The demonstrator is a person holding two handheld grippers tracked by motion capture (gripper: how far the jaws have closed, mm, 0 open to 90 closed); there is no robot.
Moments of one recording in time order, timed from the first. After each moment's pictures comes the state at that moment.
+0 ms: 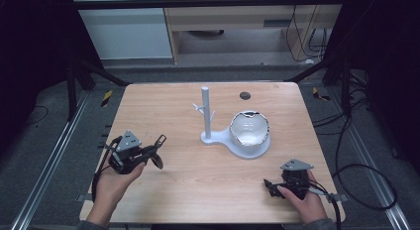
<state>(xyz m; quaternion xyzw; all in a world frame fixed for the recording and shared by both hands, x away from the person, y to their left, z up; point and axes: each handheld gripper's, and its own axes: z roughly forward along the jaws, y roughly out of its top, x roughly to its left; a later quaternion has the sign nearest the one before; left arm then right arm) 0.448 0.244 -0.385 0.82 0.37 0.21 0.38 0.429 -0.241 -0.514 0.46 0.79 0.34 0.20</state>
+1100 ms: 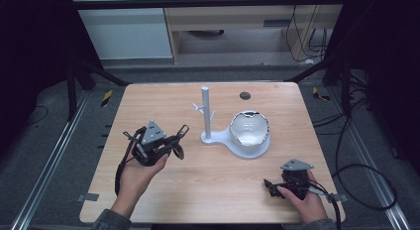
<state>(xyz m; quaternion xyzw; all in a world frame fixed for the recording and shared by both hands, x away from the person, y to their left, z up) 0.455 0.185 -0.359 0.82 0.33 0.23 0.41 0.429 -0.241 -0.514 0.46 0.79 0.34 0.20</state>
